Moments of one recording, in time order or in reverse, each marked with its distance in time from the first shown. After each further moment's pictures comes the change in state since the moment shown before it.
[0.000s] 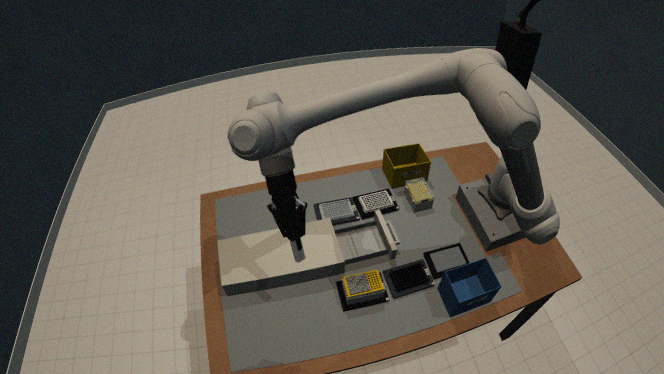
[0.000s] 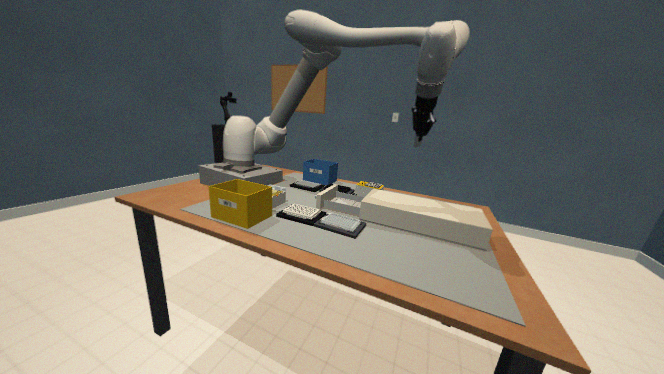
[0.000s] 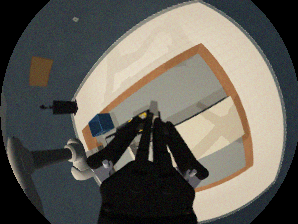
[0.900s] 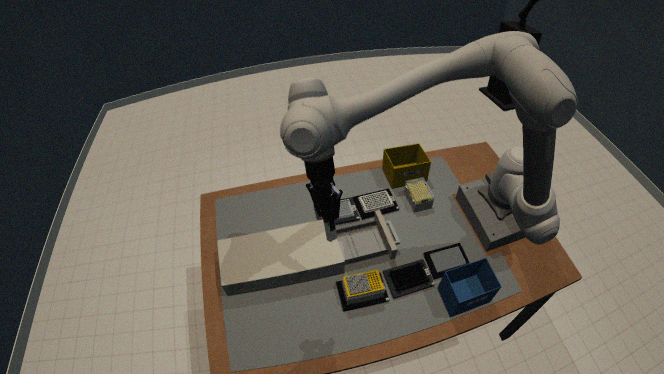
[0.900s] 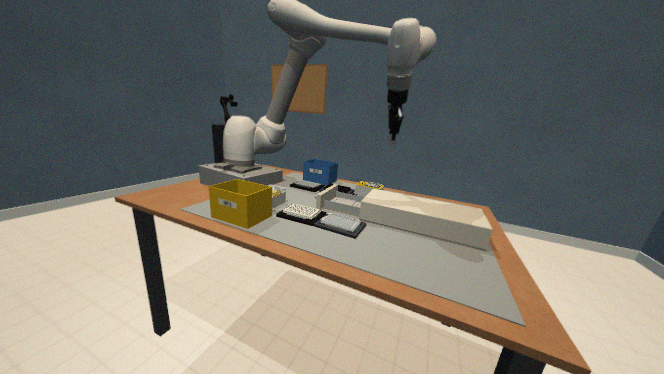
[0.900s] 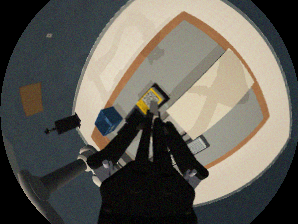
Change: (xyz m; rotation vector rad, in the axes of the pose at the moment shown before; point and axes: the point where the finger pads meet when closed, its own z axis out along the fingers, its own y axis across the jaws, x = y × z) arm -0.106 -0.042 -0.018 -0.157 -0.098 0.268
